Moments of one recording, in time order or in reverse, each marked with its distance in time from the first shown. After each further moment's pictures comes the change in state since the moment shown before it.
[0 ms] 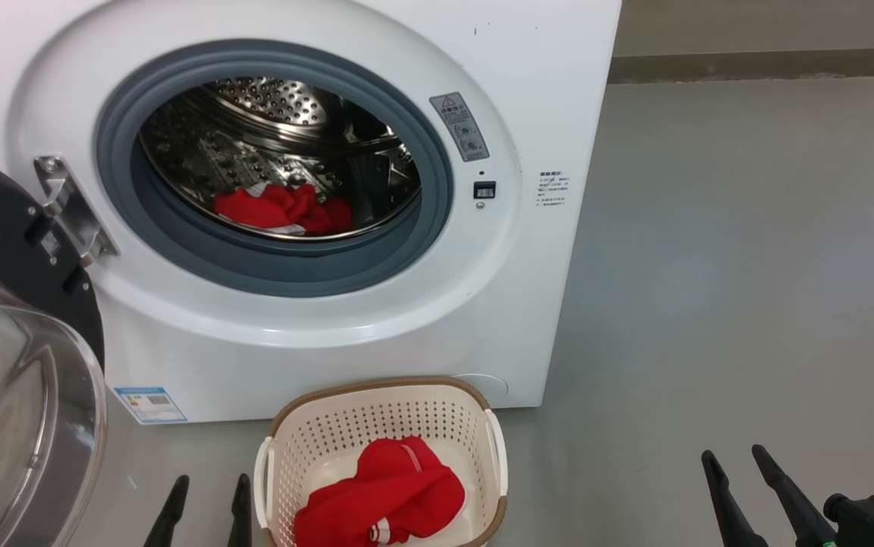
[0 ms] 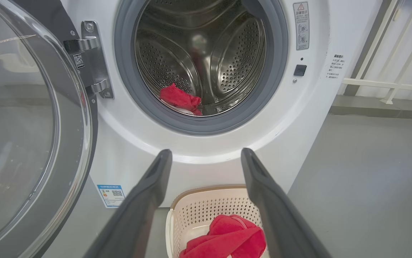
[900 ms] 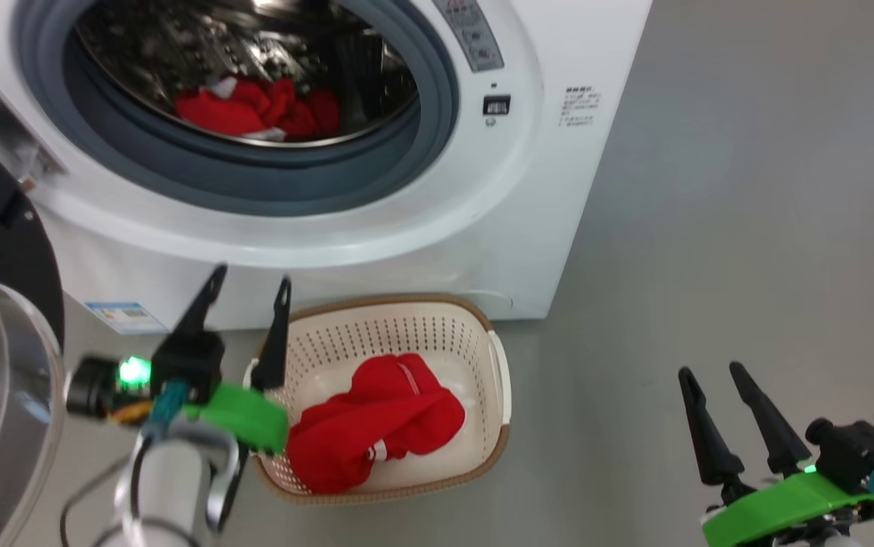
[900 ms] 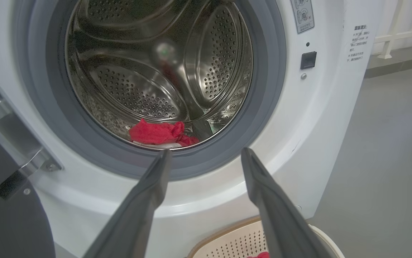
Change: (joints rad) left arm -0.495 0.019 -0.110 0.276 0.148 0.008 0.000; right arm -0.143 0.049 0.003 -0.006 -0.003 0.000 0.000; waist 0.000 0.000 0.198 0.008
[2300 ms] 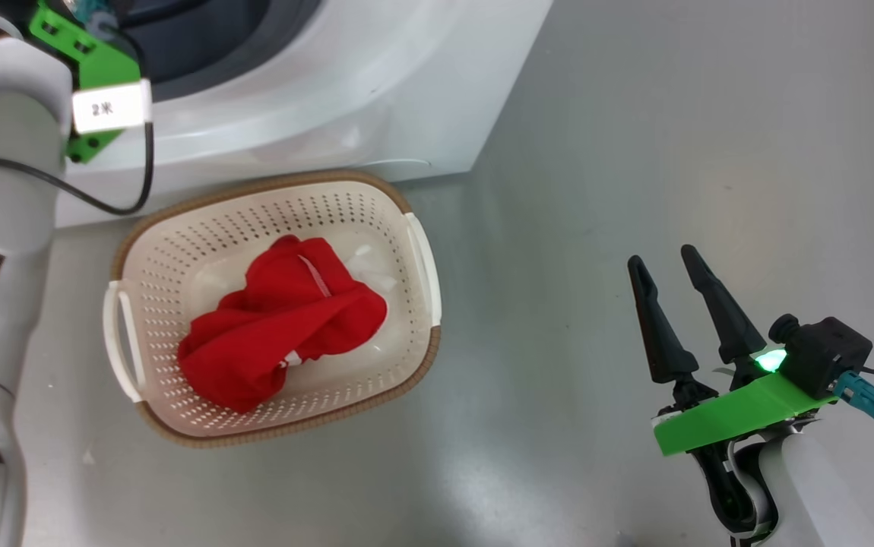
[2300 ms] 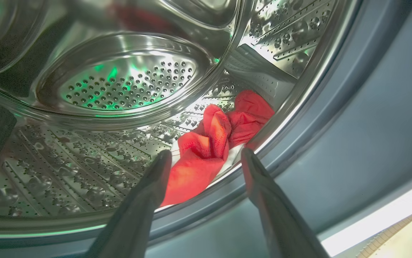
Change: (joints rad) left arm -1.003 0.152 -0.301 0.825 0.368 0.105 0.230; right arm -0.242 0.046 0.071 -0.016 0.003 0.000 0.000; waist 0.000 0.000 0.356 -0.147
